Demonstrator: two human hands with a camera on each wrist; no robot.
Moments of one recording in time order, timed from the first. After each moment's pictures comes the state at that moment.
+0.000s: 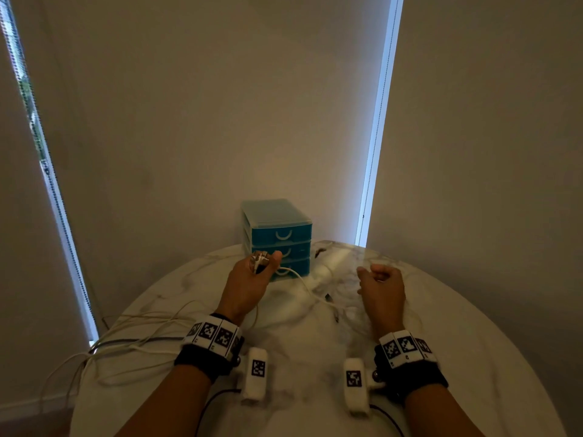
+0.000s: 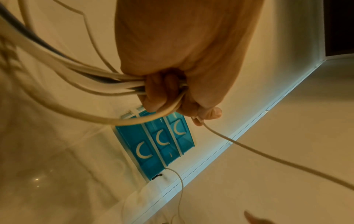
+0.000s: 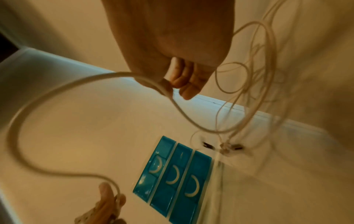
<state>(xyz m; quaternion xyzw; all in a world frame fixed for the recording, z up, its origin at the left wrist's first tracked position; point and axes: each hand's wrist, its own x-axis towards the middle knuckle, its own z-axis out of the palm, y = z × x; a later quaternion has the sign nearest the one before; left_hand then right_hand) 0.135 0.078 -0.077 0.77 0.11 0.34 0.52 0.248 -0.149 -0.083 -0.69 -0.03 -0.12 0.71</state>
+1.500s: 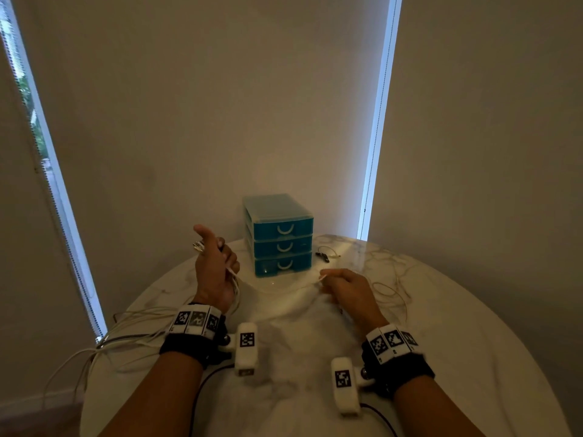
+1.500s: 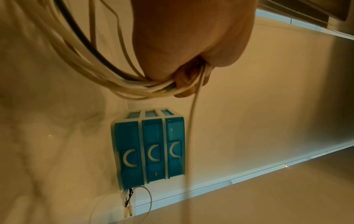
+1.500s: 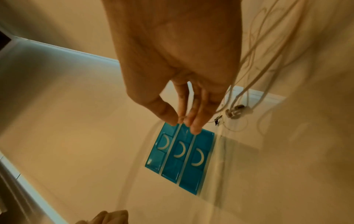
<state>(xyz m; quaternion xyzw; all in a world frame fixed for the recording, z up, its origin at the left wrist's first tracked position) 0.116 0.106 -0.052 0.39 0.12 0.41 0.81 0.230 -0.119 -0.095 -0.72 -0.16 0.08 0.67</state>
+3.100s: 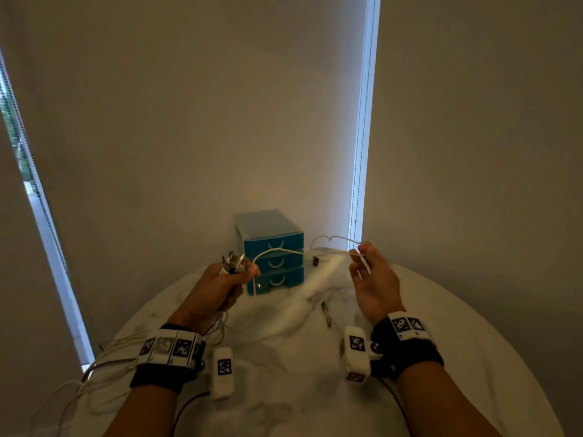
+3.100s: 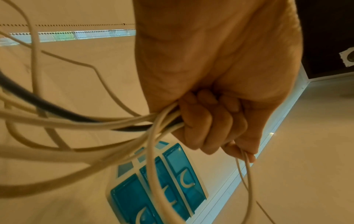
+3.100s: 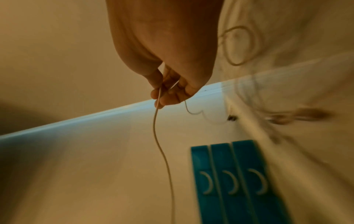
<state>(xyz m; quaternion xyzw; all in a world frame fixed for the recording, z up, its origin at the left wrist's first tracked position) 0.094 0.107 -0.040 0.71 0.04 0.21 0.67 0.275 -0.146 -0.055 -0.33 -0.05 0.07 0.94</state>
